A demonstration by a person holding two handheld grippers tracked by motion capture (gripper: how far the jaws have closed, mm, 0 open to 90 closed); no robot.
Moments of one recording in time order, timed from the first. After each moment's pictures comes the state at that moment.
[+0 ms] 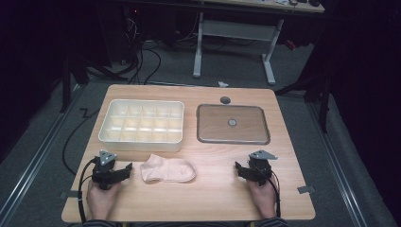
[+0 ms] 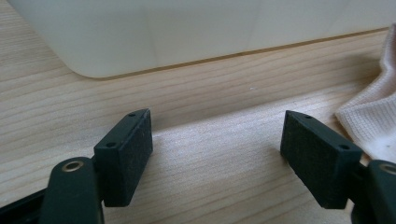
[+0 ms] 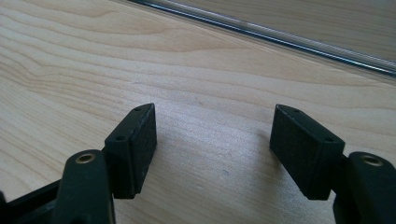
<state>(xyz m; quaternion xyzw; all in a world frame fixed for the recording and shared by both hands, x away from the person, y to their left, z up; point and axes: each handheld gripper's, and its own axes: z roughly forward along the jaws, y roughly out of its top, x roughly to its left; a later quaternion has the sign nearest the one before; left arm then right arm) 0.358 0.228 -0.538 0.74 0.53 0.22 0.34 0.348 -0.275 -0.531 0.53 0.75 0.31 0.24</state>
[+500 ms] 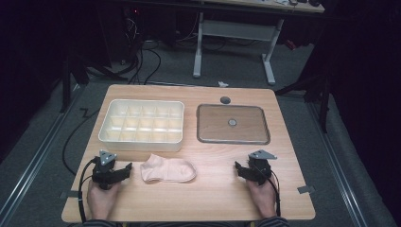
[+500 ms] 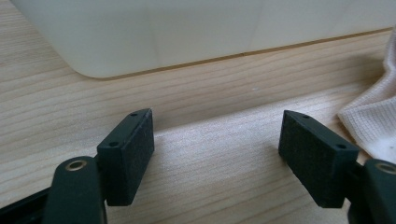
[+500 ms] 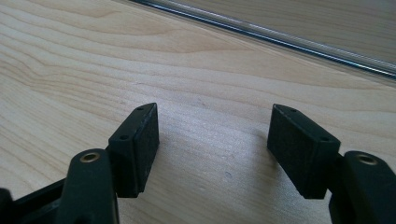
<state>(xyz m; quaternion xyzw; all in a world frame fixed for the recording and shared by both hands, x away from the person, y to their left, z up) 0.358 0.227 -0.538 0.74 0.53 0.23 0.34 0.348 -0.274 -0.531 0.53 0.75 0.32 0.24</state>
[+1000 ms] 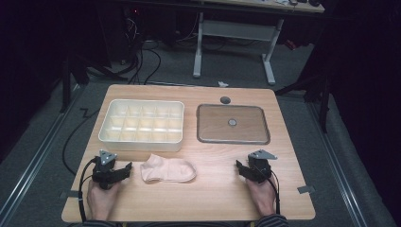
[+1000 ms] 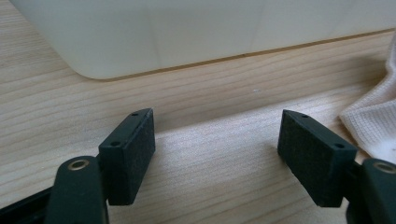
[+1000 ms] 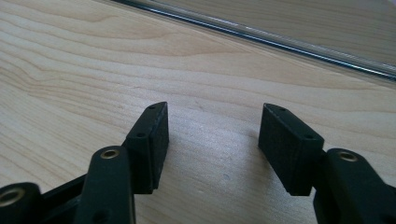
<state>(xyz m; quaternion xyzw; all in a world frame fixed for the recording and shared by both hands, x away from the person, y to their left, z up) 0.359 0.227 -0.537 0.74 0.53 0.23 0.33 0.348 -0.274 -0.531 0.54 0.74 0.32 0.24</state>
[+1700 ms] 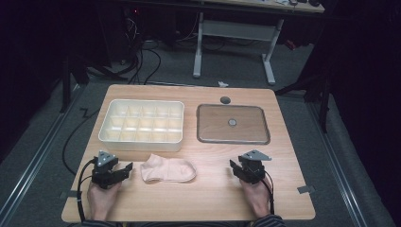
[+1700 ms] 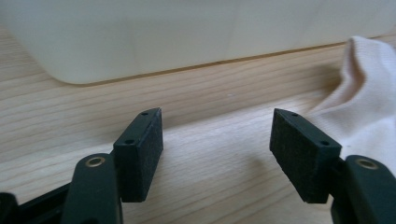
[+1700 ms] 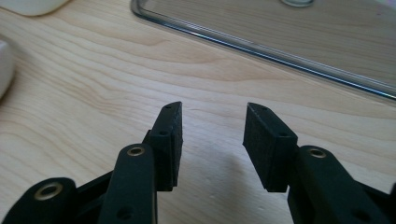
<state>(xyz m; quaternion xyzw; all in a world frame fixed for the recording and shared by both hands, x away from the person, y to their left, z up) 0.355 0.229 -0.535 0.74 0.52 0.20 0.38 0.341 -0.248 -0.517 0.51 0.75 0.34 0.24</state>
